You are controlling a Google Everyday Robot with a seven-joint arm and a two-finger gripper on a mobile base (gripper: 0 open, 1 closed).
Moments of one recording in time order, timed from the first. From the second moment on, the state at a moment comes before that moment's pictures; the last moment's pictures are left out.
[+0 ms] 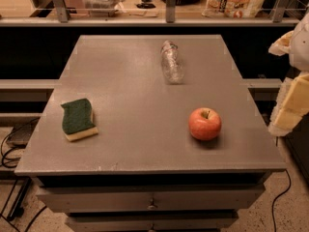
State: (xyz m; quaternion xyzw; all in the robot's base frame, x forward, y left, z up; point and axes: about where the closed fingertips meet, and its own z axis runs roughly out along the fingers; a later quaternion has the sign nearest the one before) arm 0.438 -0.217 0.976 -0.60 0.78 -0.03 0.16
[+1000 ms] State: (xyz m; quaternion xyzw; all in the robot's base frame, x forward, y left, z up) arm 0.483 -0.221 0.973 -0.49 0.85 0.04 0.21
